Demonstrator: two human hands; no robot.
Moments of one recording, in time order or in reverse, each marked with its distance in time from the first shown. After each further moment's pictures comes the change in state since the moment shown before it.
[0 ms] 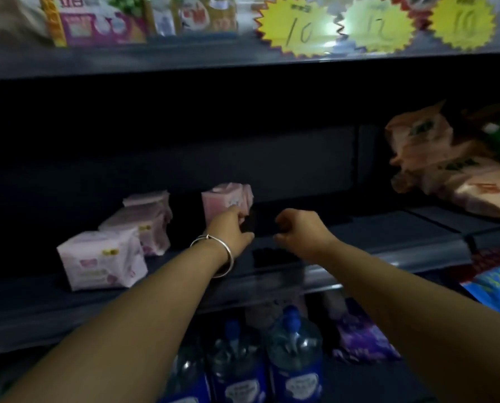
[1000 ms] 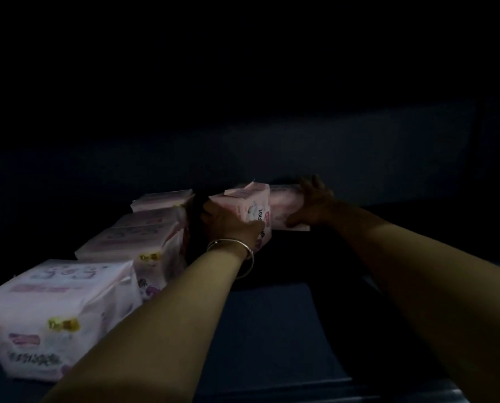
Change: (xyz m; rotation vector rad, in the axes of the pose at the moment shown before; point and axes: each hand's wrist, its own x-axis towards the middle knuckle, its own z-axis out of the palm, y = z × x) left_hand 0.155 -0.122 0.025 -0.233 0.393 -0.378; right_hand 0.241 0.009 0.104 -0.141 -0.134 0.052
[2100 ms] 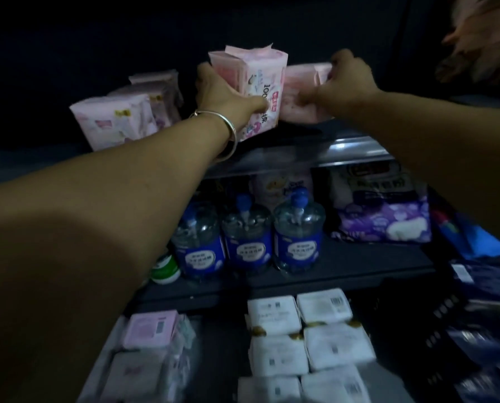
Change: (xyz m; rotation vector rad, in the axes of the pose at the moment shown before) left_hand -0.214 0.057 -0.098 -0.144 -0.104 0.203; right_hand -0.263 0.020 -0.084 0.188 0.344 0.070
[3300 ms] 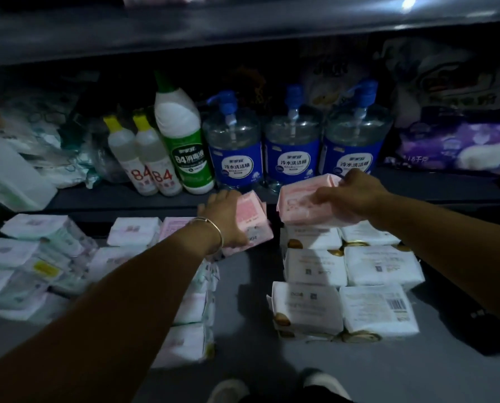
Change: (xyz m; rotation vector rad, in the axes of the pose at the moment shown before) left_hand -0.209 -0.268 -0.024 0.839 -0.671 -0.188; right_hand -0.229 0.092 0.144 0.137 -0.662 0.519
